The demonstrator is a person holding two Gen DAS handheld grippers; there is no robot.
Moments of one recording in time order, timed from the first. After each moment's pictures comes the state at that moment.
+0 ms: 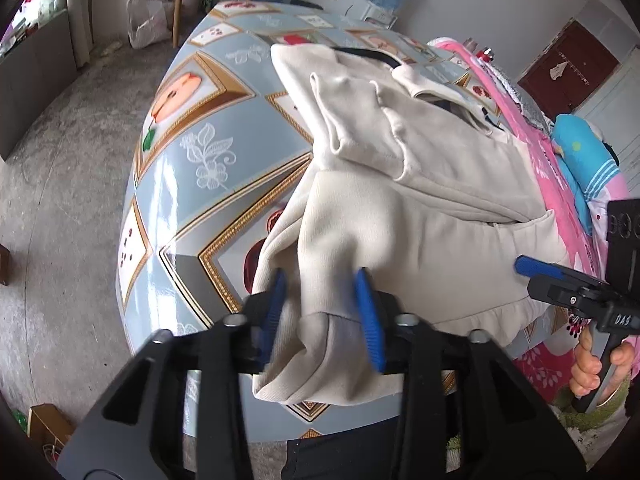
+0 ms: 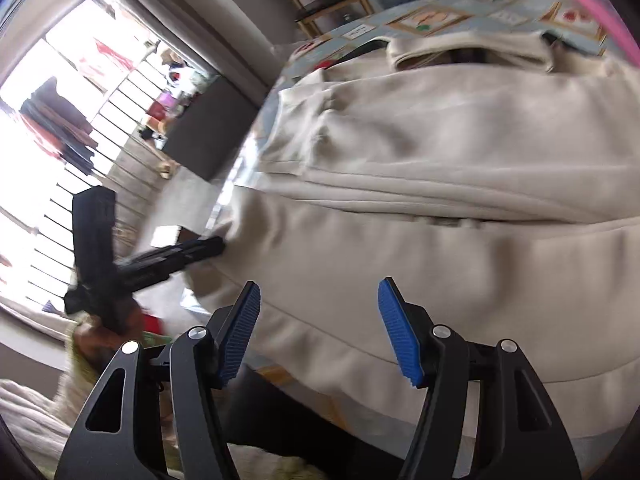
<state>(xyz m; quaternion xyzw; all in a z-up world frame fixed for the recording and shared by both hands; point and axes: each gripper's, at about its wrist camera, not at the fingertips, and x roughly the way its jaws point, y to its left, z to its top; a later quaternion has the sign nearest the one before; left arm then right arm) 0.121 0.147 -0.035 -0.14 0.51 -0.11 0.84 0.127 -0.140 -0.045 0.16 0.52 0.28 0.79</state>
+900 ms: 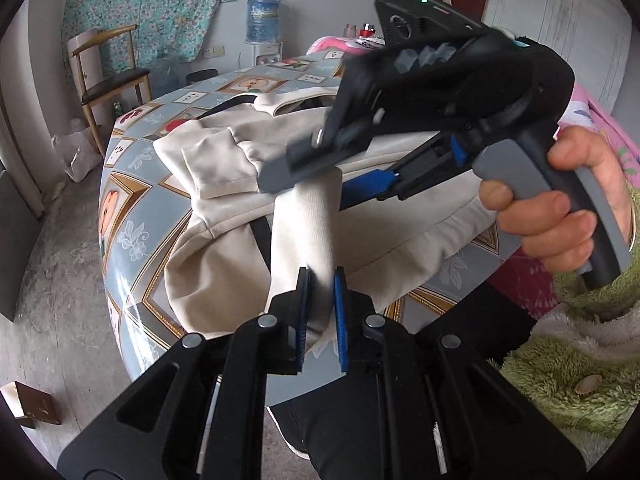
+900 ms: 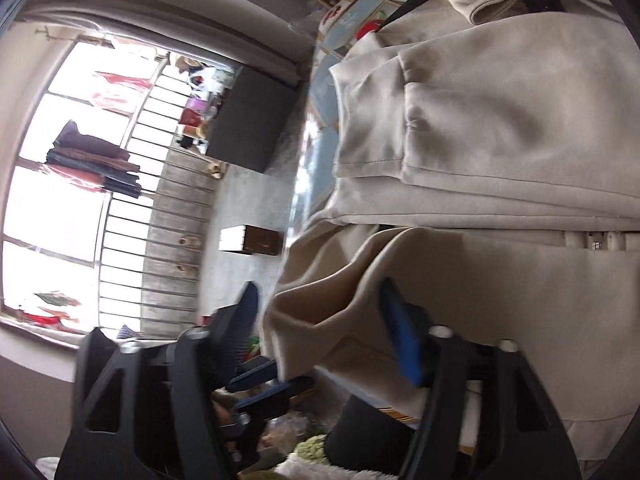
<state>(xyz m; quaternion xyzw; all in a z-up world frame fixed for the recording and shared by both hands) 0.056 0.069 0.009 0.05 0.41 -0.24 0.88 0.177 -0.065 -0.046 0.25 0.57 0.32 0.72</state>
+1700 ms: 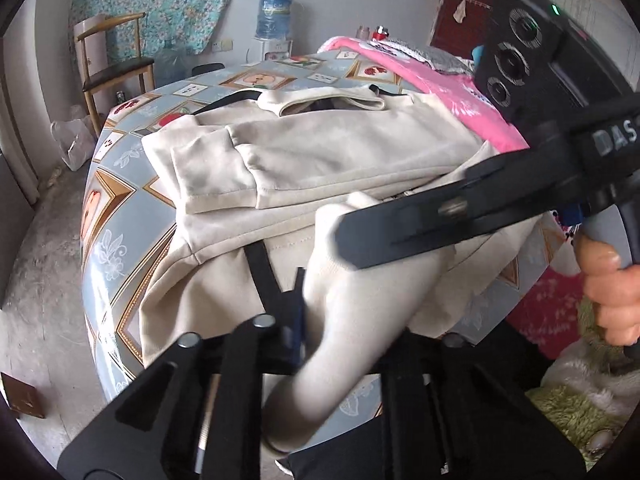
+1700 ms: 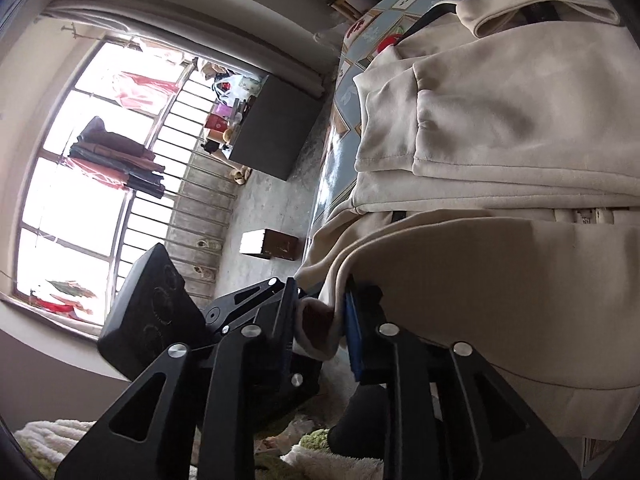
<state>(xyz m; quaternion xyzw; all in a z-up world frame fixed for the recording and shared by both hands) 0.097 0.062 -0.012 0.02 0.42 -0.22 0.88 0.142 -0.109 -0.033 0.28 0.53 0.36 0.72</state>
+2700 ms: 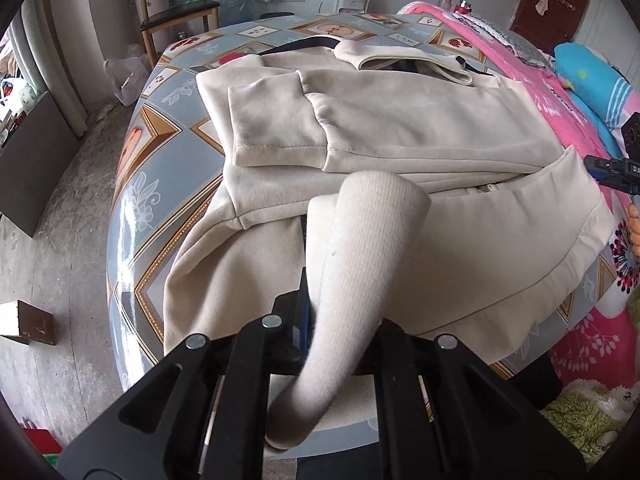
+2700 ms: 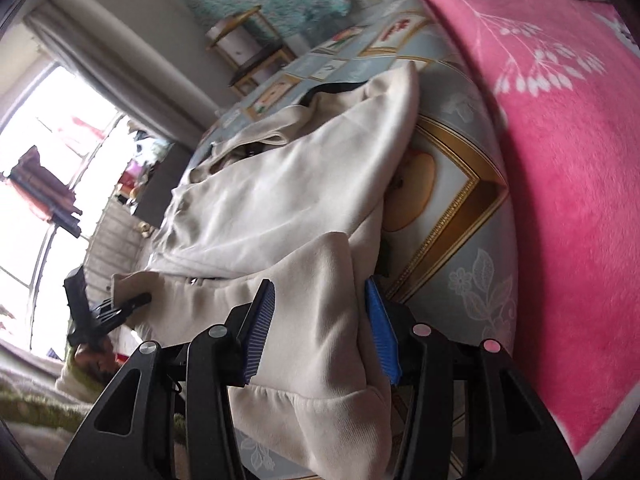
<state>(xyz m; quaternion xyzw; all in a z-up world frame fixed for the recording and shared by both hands) 0.127 0.061 -0.033 0.01 0.51 -0.09 0.86 0.152 -0.395 -0.049 0.21 0.47 0.21 0.83</state>
